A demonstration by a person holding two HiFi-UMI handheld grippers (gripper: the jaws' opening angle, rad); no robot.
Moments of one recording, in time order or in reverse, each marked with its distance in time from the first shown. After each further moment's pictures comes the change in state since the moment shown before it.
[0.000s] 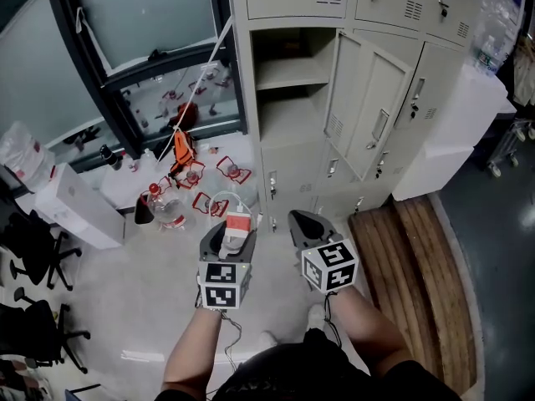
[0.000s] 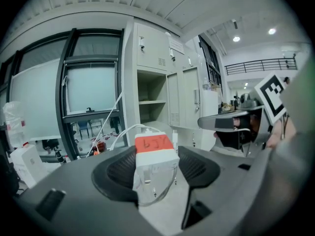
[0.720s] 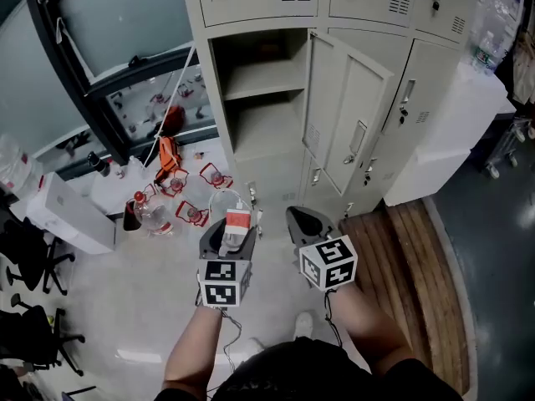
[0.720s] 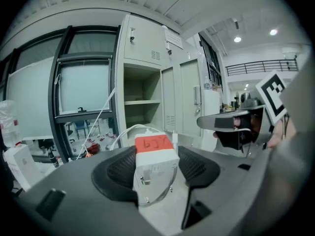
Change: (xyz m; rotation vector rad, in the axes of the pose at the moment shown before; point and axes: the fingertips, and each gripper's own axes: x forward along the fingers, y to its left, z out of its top) left arm 0.092 -0.058 0.037 -0.013 -0.004 -0.009; right arm 0.006 -0.108 0.015 -0.011 0.000 0.002
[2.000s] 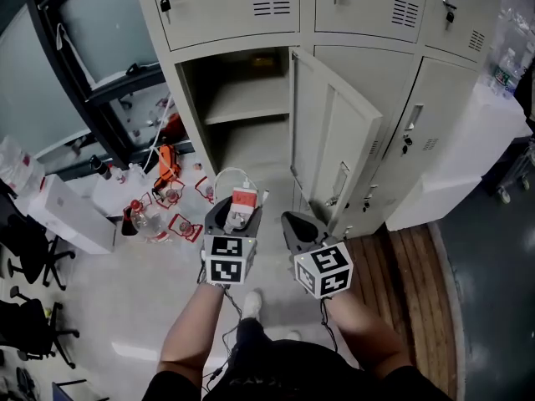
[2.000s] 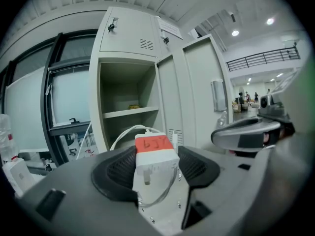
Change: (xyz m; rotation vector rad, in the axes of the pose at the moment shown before) left arm 0.146 -0.024 0.087 0.059 -0.037 0.060; right arm 0.041 -0.104 0.026 -0.021 -0.023 0.081
